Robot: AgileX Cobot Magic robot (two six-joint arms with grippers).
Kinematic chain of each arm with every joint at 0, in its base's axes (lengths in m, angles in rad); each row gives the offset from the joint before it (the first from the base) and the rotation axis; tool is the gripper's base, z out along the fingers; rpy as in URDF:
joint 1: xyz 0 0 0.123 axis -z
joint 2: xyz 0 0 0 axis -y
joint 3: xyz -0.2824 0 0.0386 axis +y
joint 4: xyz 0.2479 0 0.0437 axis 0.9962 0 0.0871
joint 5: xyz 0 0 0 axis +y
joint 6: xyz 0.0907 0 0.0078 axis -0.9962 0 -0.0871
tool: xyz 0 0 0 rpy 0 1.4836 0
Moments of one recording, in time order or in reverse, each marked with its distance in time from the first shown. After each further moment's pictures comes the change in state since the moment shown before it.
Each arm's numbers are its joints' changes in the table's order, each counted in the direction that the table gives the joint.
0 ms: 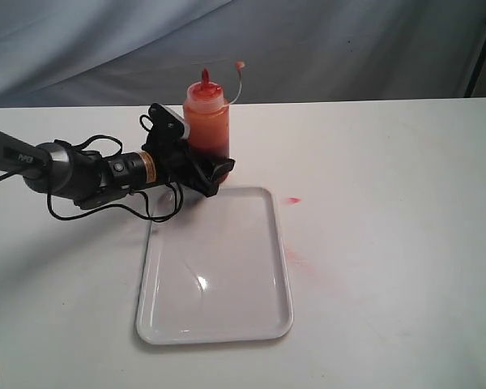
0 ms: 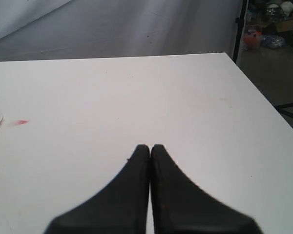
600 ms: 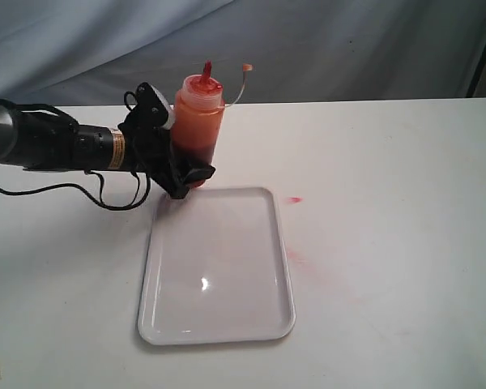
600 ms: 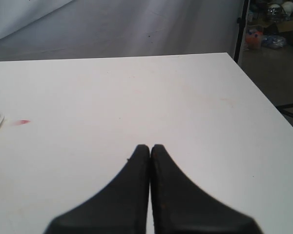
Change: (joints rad) left arm -0.049 0.235 0.102 0.537 0.085 0.305; right arm 0.000 0.000 0.000 0.000 0.000 0.000
